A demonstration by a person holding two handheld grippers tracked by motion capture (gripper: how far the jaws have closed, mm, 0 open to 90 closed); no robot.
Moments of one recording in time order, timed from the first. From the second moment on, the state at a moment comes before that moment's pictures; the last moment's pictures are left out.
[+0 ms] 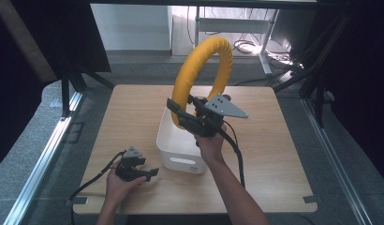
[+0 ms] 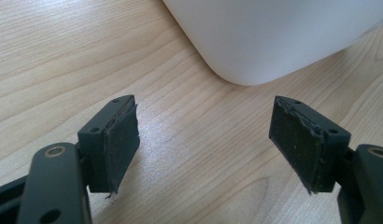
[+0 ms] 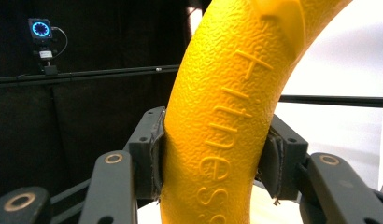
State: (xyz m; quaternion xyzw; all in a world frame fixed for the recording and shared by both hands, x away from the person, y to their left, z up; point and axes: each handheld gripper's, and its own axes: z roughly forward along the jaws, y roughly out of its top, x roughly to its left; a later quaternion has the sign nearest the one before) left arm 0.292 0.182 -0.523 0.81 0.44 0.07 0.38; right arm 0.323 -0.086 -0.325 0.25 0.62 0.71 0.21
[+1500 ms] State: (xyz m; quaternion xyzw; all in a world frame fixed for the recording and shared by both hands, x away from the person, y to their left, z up) left arm 0.292 0.181 -0.524 0.81 0.44 0.07 0.38; right arm 0.314 -0.049 -0.370 0.28 0.63 0.70 0.17
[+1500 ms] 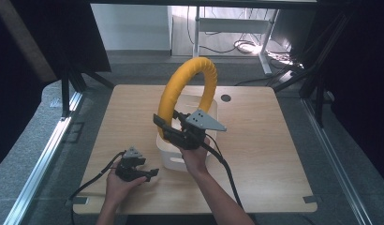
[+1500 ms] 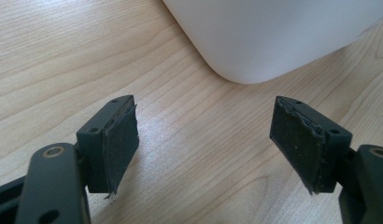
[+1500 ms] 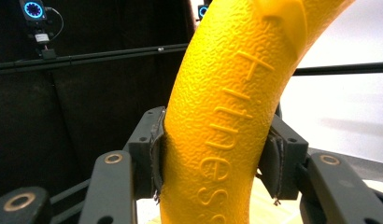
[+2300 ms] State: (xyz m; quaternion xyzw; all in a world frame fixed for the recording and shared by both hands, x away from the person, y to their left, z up) left arm 0.292 0.181 -0.524 0.81 0.44 0.07 0.38; right arm 0.315 -0.047 -0.391 0.31 0.63 0.69 0.16
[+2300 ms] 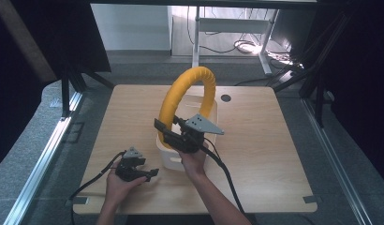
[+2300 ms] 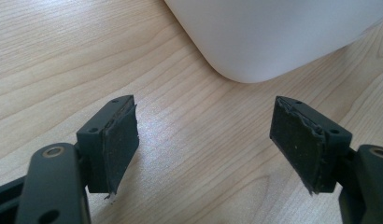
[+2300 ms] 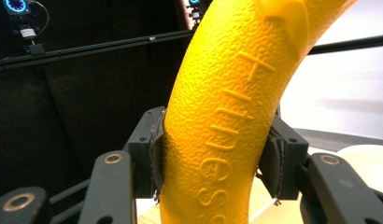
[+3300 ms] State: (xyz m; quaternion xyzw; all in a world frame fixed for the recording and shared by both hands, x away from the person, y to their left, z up) left arm 0.292 0.181 -0.524 0.81 0.44 0.07 0.38; right arm 0.319 -0.045 -0.411 0.37 0.64 0.66 0.13
